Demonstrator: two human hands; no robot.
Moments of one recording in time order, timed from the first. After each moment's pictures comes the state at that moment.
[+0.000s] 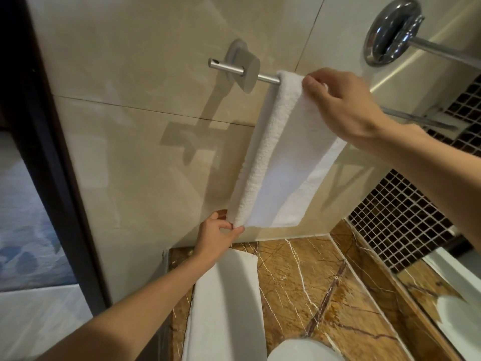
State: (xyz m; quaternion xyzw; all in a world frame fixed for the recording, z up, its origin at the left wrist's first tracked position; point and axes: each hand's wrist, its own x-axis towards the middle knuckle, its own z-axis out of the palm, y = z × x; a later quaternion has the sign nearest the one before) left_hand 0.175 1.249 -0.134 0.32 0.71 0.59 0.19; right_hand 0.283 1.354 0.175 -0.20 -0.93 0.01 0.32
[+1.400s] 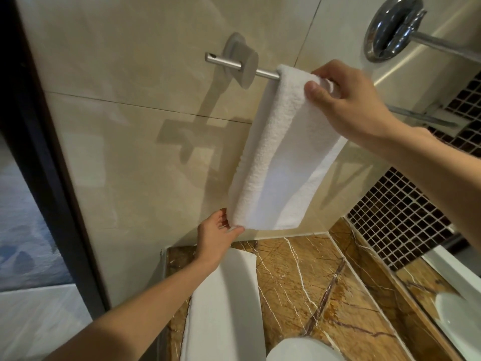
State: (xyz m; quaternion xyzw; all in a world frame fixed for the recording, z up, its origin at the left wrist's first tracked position) left_hand 0.186 1.256 -0.140 0.24 0.59 0.73 0.26; right_hand 0.291 1.354 0.174 -0.21 -0.92 0.04 0.32
